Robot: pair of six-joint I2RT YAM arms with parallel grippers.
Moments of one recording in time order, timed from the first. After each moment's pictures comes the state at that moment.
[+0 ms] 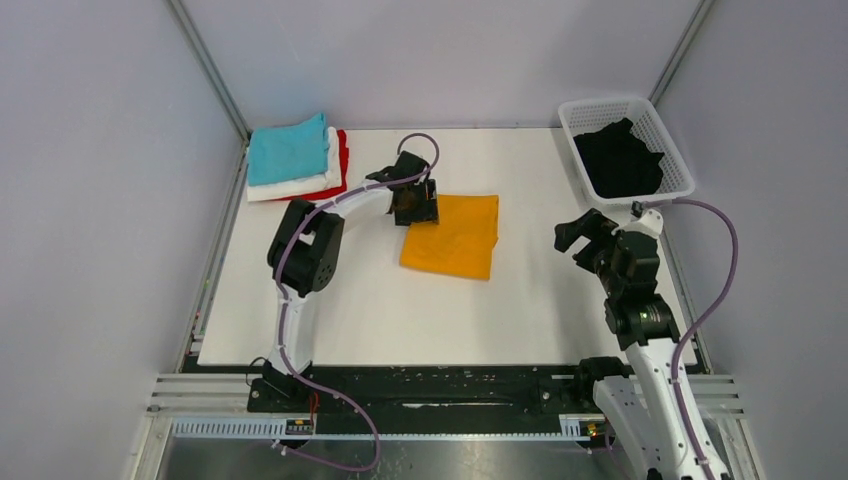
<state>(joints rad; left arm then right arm) -0.50 2.13 1.57 -0.42 0.08 -0.55 0.08 0.64 0.63 -0.35 0.03 0.59</state>
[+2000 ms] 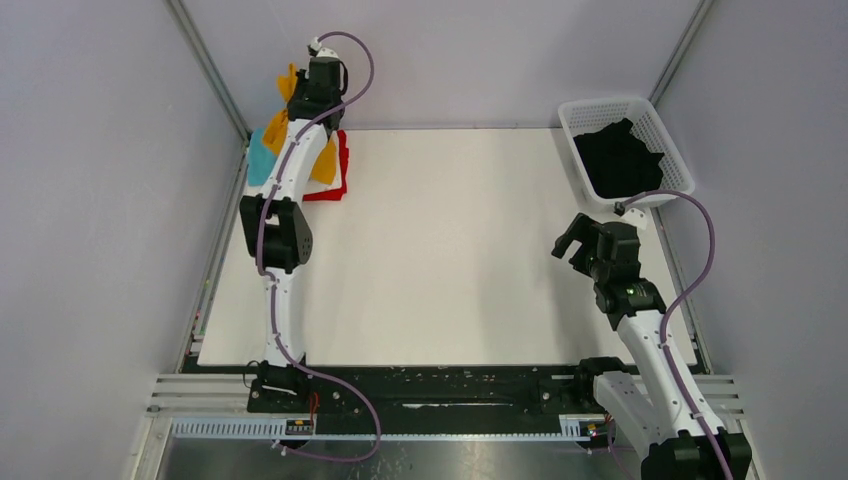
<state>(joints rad) -0.16 2.26 2.32 -0.51 -0.75 0.31 0.08 0.79 0.60 -0.38 0.15 0.50</state>
